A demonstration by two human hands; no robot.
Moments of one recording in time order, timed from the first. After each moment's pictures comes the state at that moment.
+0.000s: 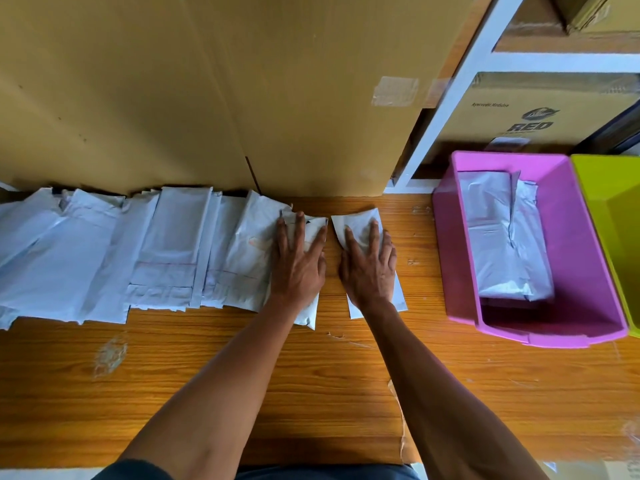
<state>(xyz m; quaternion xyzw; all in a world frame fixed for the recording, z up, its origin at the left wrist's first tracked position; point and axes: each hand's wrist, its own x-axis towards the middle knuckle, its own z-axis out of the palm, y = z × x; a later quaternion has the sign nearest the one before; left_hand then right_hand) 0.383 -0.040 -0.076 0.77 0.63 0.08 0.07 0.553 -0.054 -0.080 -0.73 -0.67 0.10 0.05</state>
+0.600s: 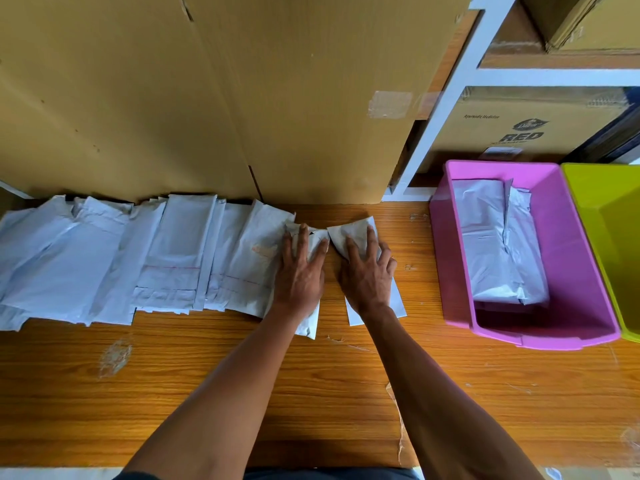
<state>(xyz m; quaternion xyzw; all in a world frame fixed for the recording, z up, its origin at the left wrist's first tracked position) 0.387 -0.052 -0.071 0.77 0.63 0.08 0.08 0.550 -0.057 -0.068 -0.74 -0.67 0.09 0.07</state>
